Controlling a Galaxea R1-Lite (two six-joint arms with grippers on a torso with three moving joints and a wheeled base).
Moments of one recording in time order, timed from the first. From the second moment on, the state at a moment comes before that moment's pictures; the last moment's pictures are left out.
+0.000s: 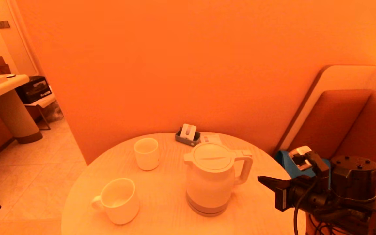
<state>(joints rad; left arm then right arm) 0.00 0.00 0.00 0.00 0.00 0.03 0.38 1.67 -0.27 -1.01 0.08 0.13</state>
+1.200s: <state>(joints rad) 0.00 0.00 0.00 0.00 0.00 0.03 0.43 1.75 -0.33 -1.01 -0.01 0.15</state>
